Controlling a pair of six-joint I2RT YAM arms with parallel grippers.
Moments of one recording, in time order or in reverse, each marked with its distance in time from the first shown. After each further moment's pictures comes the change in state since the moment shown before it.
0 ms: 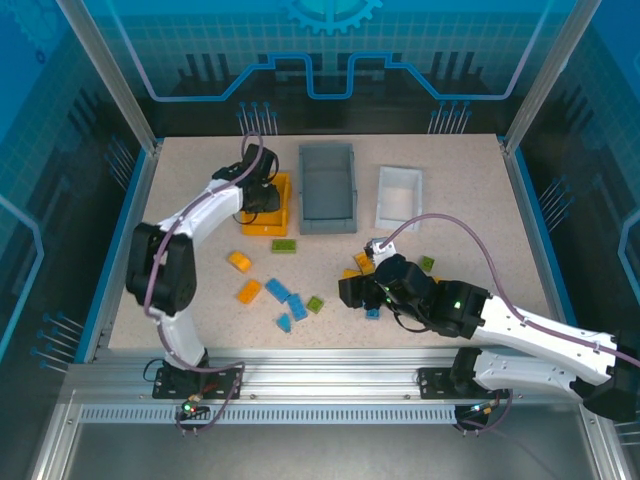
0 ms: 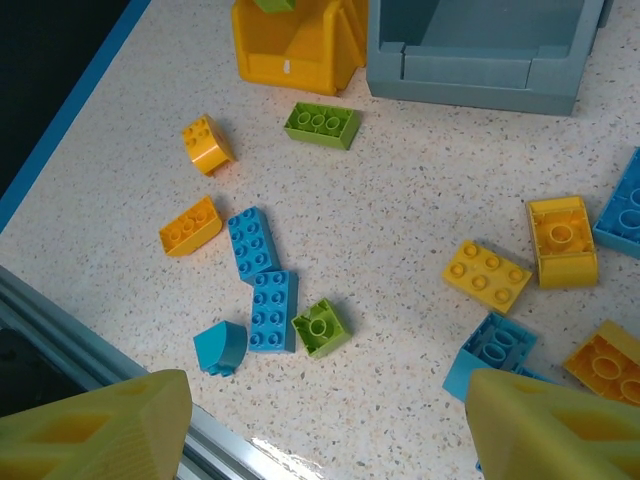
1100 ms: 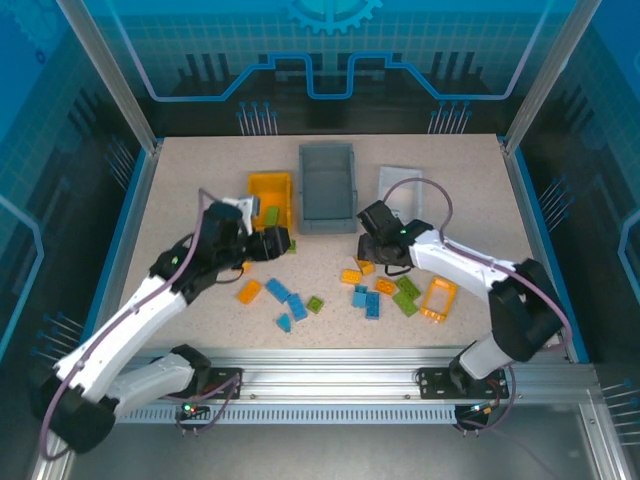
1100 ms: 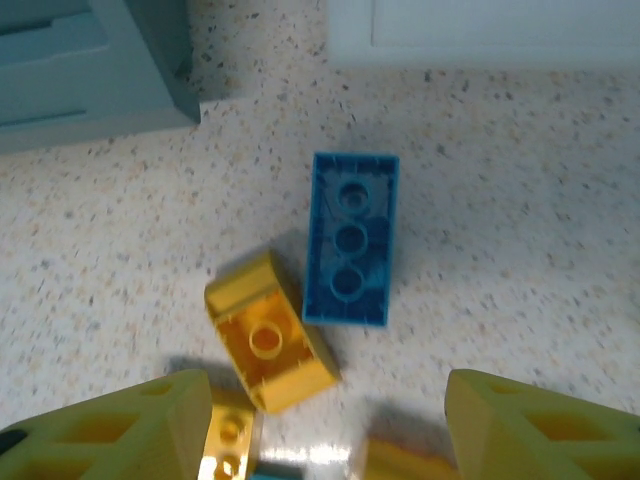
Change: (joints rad) left arm -0.240 -0.951 -0.618 0.146 0.228 -0.247; right arm -0.461 0.634 0.224 -0.063 -0.035 0.018
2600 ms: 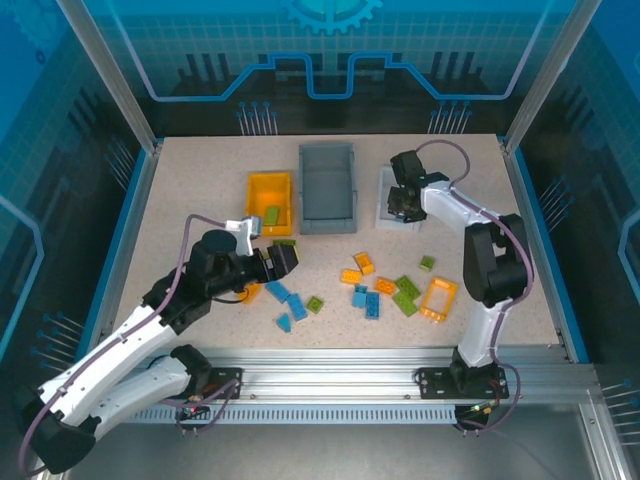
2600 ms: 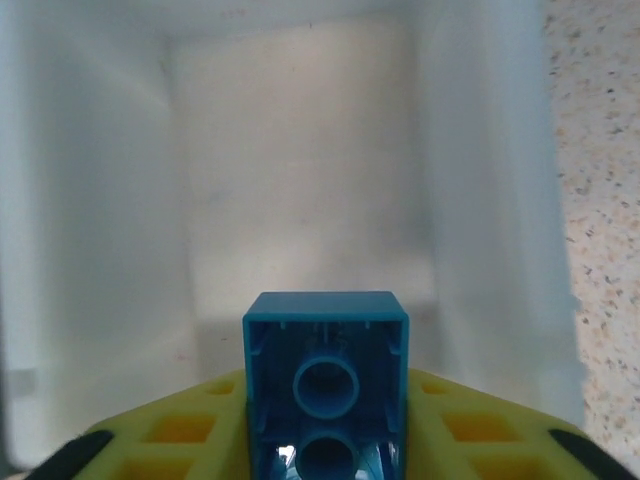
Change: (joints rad) left arm -0.113 -0.127 -0.124 0.165 0.079 -0.203; right arm -0.343 0.338 0.373 -0.021 -0.058 -0.204
